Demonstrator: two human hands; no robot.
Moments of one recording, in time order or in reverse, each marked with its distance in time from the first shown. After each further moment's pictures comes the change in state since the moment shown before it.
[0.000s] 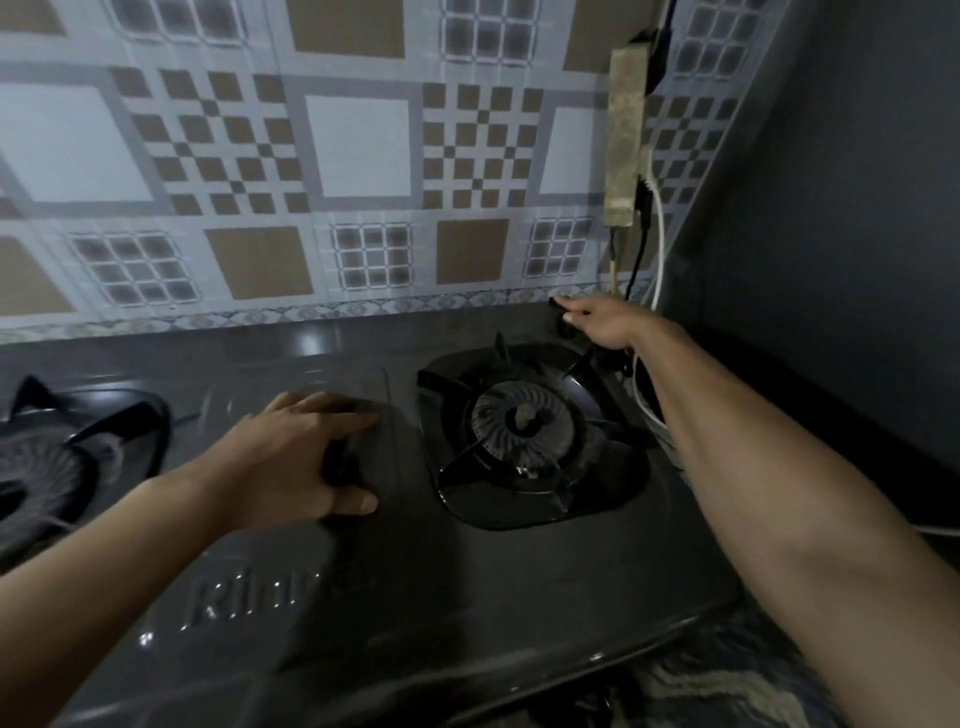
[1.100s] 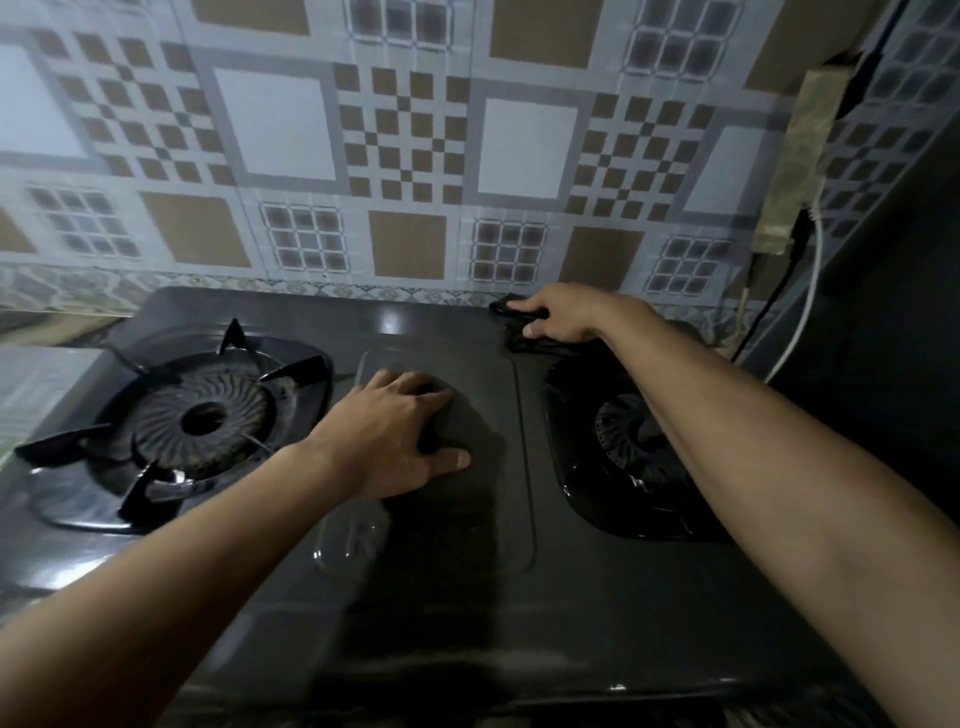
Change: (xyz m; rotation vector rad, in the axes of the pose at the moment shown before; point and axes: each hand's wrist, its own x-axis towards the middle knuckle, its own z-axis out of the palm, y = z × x) left_hand -0.023 -0.042 0.019 -0.018 0.191 -0.056; right_hand 0.003 -0.193 0.058 -0.404 -0.122 -0.357
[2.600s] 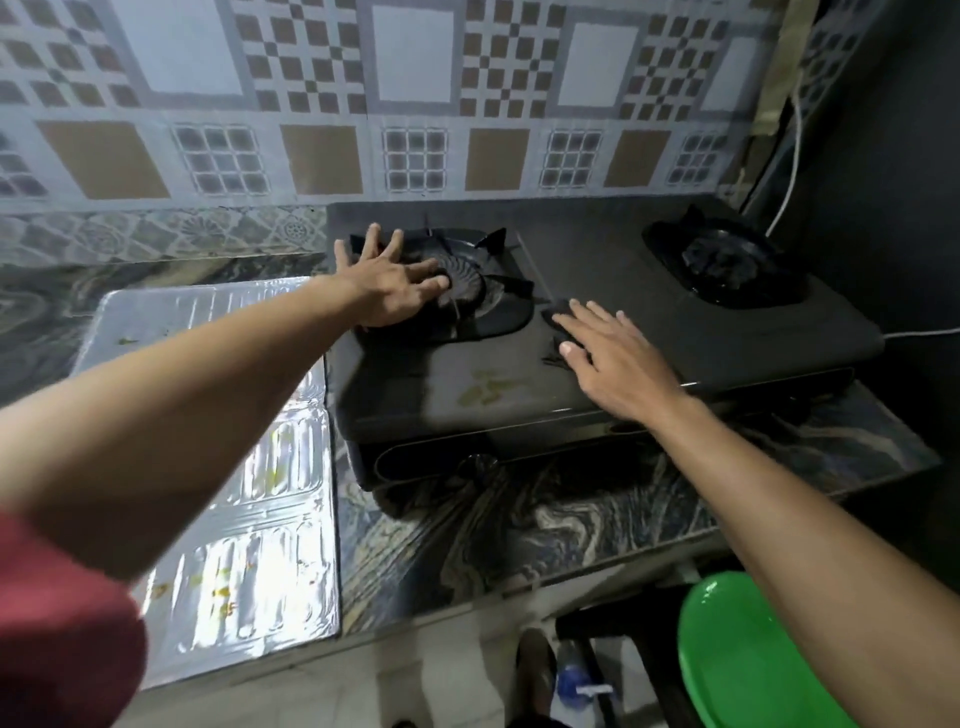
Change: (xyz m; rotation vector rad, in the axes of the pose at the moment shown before) left_hand -0.124 -0.225 -0.021 0.108 -0.097 -0.009; right_hand -0.218 -0.287 0.177 0.019 0.428 0.162
